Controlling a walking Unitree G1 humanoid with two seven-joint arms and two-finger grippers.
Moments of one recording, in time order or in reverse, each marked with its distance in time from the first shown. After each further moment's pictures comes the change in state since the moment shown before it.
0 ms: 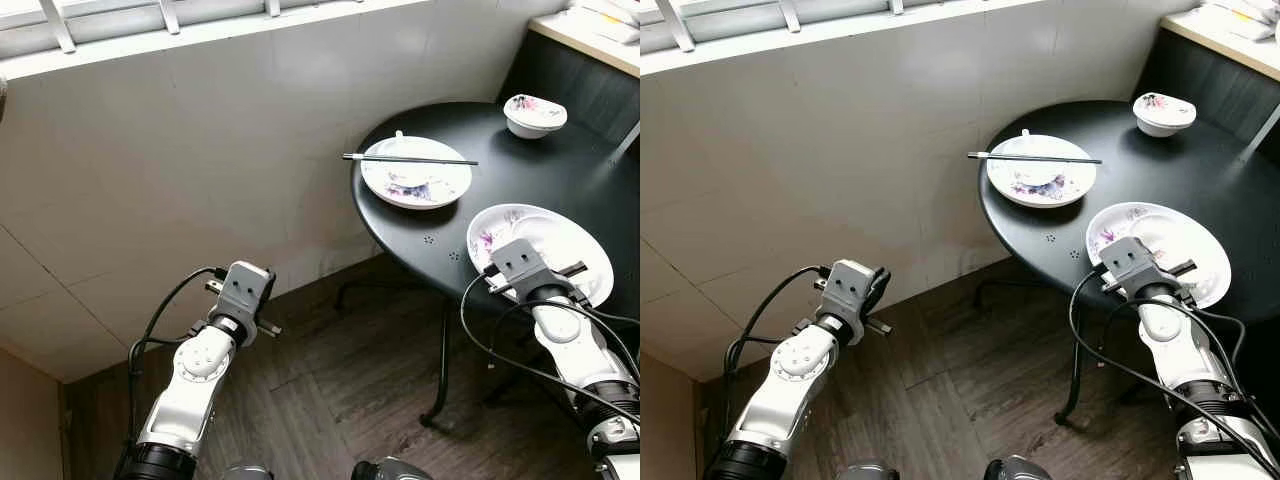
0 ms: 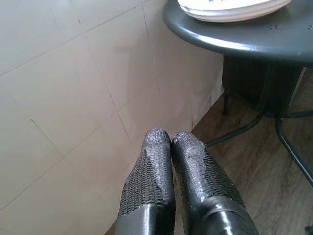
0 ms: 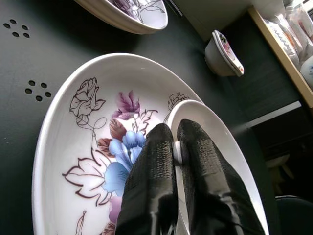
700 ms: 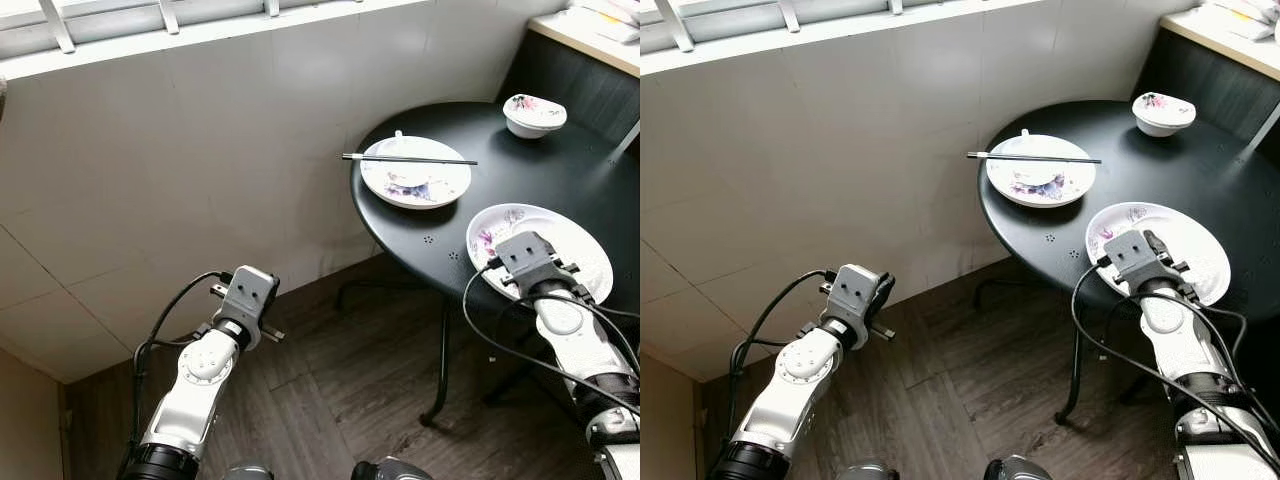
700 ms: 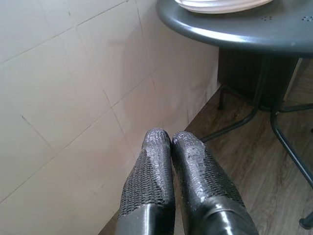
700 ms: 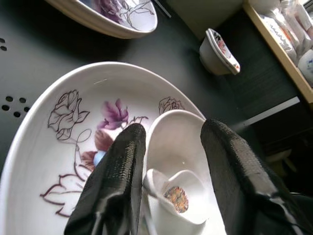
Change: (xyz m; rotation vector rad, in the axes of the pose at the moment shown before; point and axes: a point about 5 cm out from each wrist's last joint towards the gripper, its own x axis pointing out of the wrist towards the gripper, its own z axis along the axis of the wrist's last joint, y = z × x) left arm 0.002 -0.005 -0.005 0.003 0.016 -0.020; right arm 0.008 -0.011 0.005 0.037 0.000 -0.016
